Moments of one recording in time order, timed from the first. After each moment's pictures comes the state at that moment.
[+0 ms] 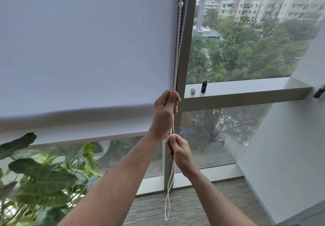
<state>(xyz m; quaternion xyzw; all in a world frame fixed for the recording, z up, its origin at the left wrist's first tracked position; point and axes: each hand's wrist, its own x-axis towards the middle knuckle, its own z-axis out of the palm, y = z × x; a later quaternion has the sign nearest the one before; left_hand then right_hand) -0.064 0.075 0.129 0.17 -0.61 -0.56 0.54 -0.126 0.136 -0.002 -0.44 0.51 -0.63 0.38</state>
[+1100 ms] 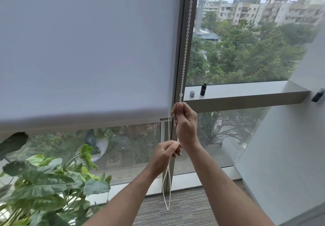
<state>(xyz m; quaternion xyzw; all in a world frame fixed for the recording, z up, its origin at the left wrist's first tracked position) -0.042 0.093 0.003 0.29 -0.69 -0.57 0.34 -0.134 0.102 0.098 -0.45 0.44 -0.74 0.23</state>
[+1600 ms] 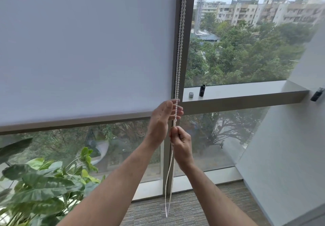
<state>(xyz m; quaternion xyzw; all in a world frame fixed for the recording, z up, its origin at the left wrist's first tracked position) -0.058 0.069 0.109 0.18 -0.62 -0.58 0.50 -0.129 0.117 0.031 -0.44 0.49 -0.70 0.28</state>
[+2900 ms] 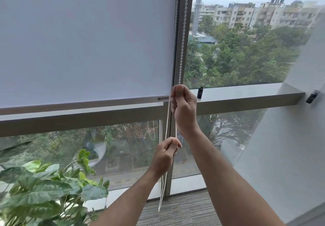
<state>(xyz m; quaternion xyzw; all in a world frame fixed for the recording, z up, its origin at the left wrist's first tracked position) -0.055 0.100 0.015 0.27 -0.67 -0.56 0.41 -0.136 0.095 0.159 -0.47 0.38 -0.76 0.24</state>
